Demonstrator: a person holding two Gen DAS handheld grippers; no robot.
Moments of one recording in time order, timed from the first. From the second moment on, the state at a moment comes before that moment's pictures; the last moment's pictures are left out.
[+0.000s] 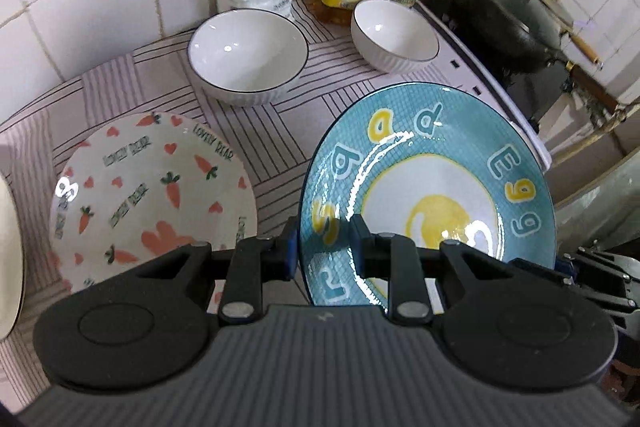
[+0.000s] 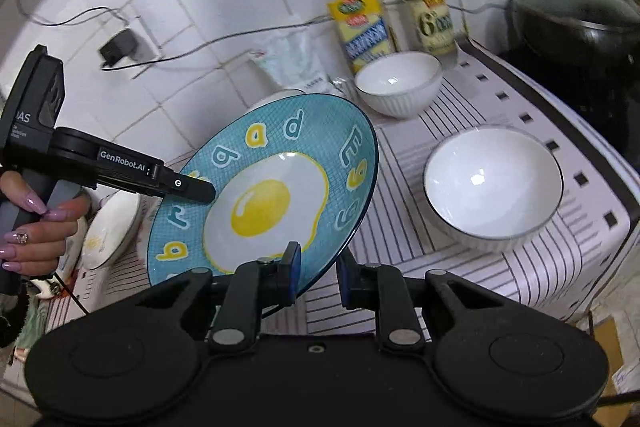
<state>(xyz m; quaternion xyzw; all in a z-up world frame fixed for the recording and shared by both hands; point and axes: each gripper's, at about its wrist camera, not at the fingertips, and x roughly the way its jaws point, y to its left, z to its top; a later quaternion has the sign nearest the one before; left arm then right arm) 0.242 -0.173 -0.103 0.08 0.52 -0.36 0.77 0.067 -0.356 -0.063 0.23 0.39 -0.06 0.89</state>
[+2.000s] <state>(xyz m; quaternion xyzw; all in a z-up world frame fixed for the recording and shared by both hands) 0.304 -0.002 -0.176 -0.04 0.53 -0.11 0.84 0.260 -0.257 -0.113 0.16 0.48 0.12 0.85</state>
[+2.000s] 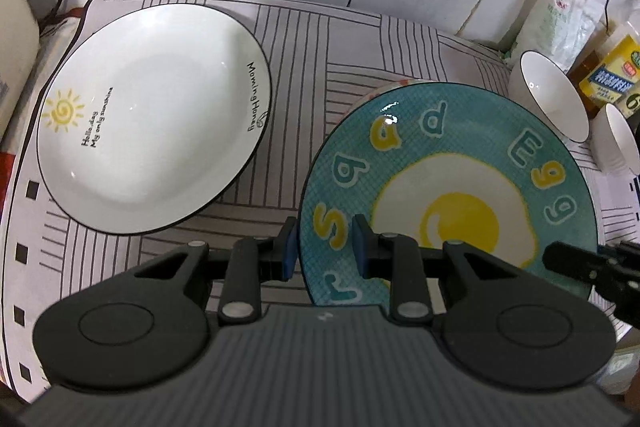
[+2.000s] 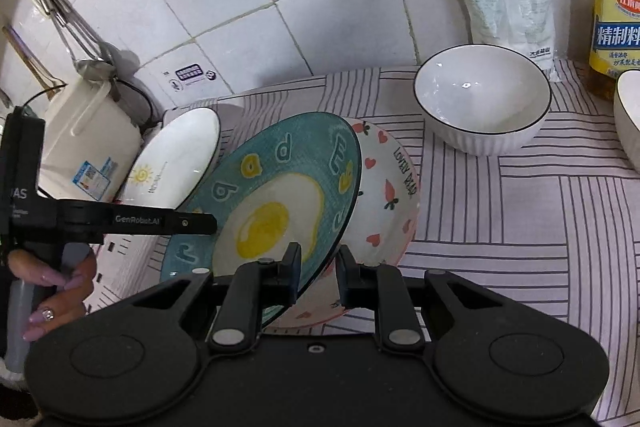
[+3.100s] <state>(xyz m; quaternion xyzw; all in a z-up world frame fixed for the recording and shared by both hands) 0.281 -0.013 -0.168 -0.04 0.55 -0.10 0.83 0.252 -0.225 -0.123 -0.03 0.45 0.00 0.89</state>
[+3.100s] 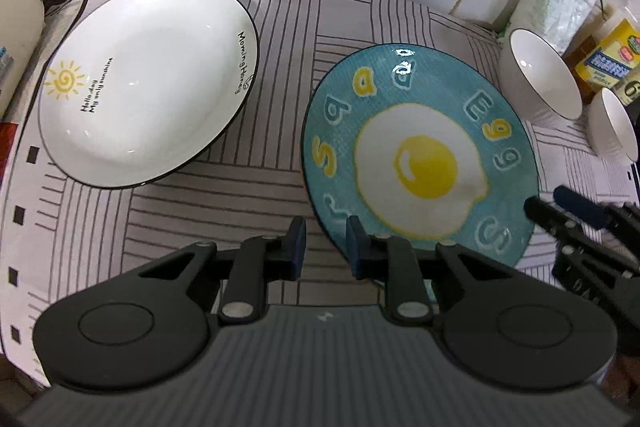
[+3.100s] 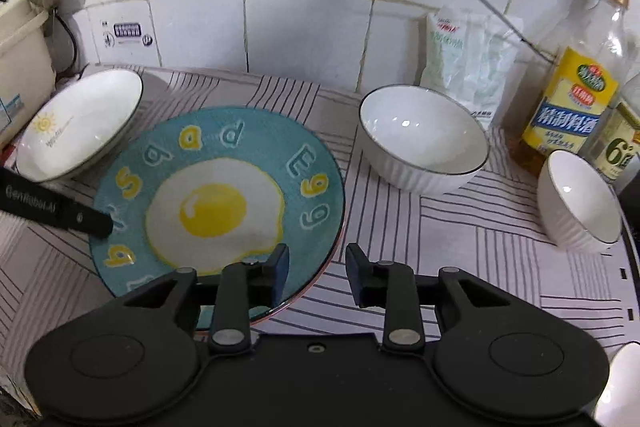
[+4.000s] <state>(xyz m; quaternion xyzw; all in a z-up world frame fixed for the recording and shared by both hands) 0.210 0.098 -0.067 -0.08 0.47 -0.05 0.88 0.202 -0.166 -0.011 0.02 0.38 0.13 0.92</state>
